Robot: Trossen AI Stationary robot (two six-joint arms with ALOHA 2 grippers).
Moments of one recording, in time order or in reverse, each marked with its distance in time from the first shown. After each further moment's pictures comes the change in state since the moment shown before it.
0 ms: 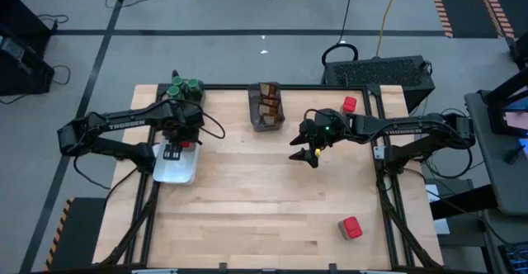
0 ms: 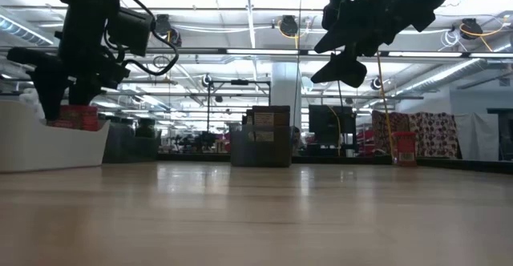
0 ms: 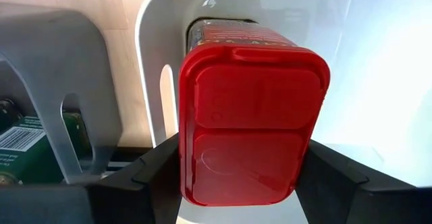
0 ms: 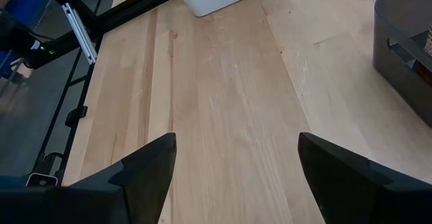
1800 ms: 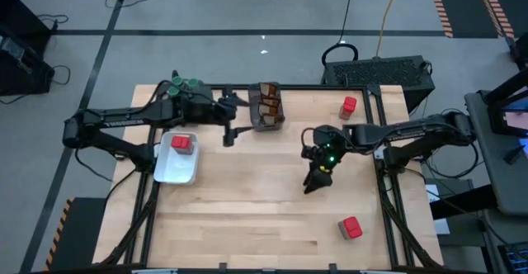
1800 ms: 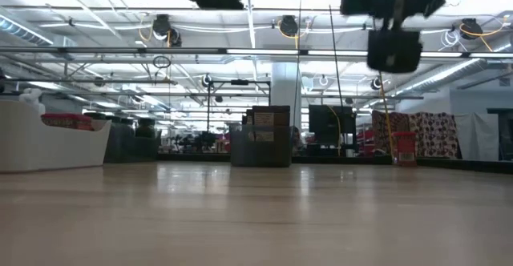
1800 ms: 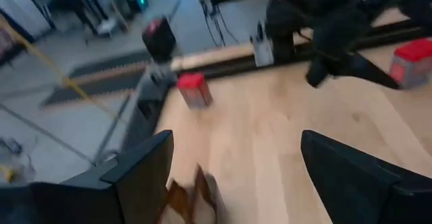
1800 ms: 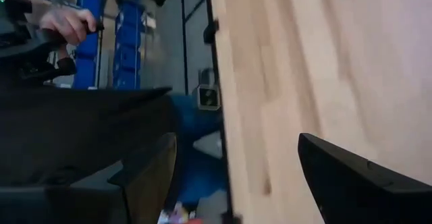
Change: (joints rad) left arm -0.234 0.065 0.298 1.116 0.155 -0.131; right arm 0.184 -0.007 0.047 -0.130 -0.398 0.467
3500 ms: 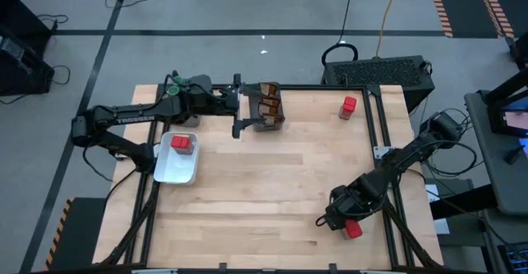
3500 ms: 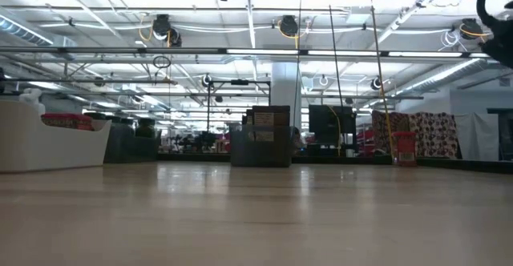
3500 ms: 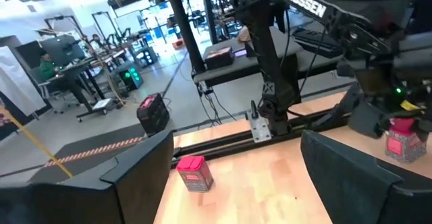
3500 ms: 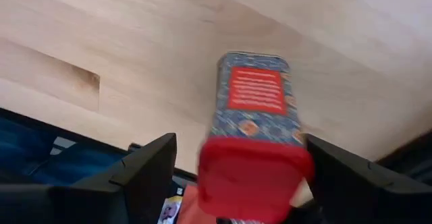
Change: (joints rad) left arm 0.077 0.092 -0.001 0.379 0.230 0.019; right arm 0.631 0.191 0.073 -0.535 0.344 1.064
